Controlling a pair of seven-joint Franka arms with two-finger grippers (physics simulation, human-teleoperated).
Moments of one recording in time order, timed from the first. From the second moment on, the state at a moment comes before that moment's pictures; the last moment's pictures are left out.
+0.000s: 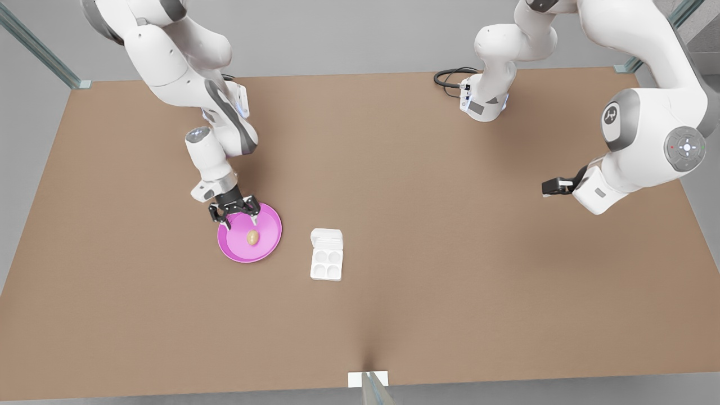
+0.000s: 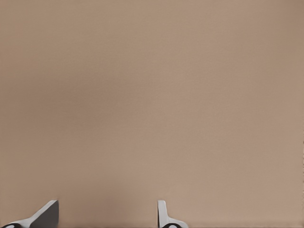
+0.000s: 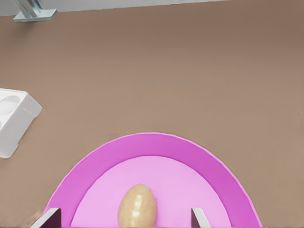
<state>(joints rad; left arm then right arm) -0.05 0.19 0.02 -1.50 -0.04 1.48 0.00 0.38 0.33 -0.21 -2.65 0.11 3.51 0.07</state>
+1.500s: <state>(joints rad) -0.05 0.19 0.02 -1.50 -0.04 1.48 0.00 0.62 0.51 -0.20 -2.50 0.35 3.52 0.03</state>
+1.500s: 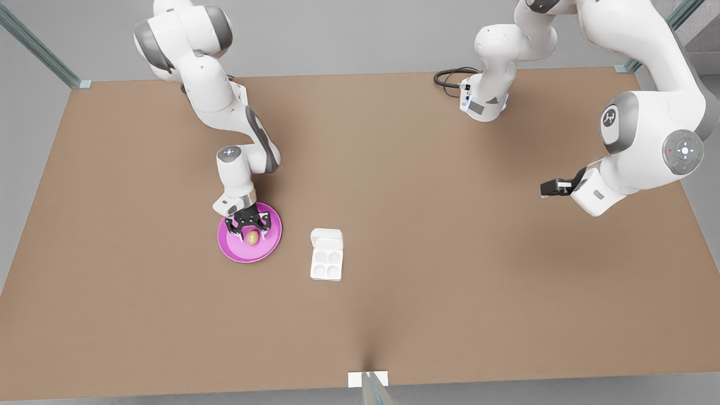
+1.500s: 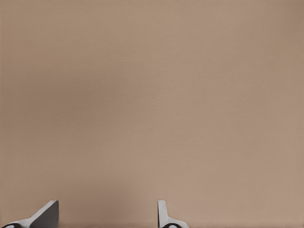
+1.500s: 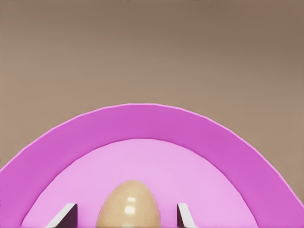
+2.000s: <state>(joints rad) -0.05 0.20 0.02 -1.50 -0.04 1.48 0.00 0.62 0.53 -0.20 -2.50 0.35 3.52 0.02</state>
